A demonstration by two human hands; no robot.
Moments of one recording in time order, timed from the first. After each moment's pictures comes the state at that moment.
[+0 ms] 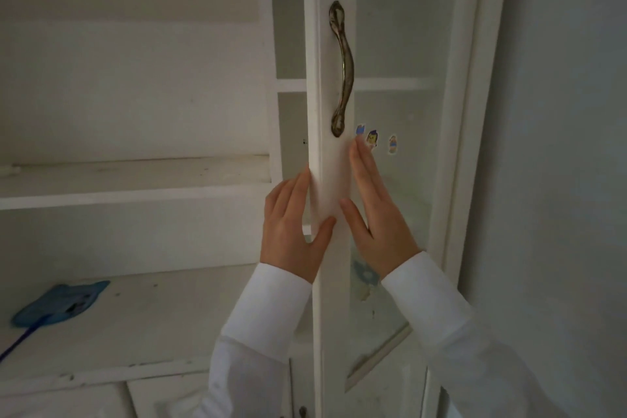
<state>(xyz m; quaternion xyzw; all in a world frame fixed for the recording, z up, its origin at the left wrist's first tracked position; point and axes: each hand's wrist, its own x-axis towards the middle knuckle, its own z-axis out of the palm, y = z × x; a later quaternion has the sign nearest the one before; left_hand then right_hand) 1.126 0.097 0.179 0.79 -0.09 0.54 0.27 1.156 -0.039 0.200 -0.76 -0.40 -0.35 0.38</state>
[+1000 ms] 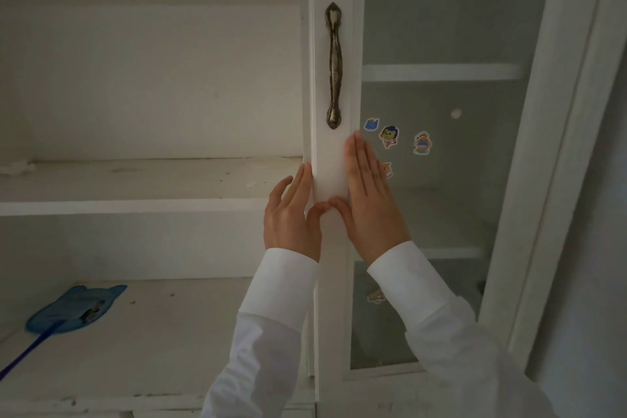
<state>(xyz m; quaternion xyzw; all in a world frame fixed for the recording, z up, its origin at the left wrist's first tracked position) 1.247 0.170 0.172 0.79 0.02 0.55 0.26 1.292 0.053 0.193 -0.82 -0.34 -0.40 0.23</state>
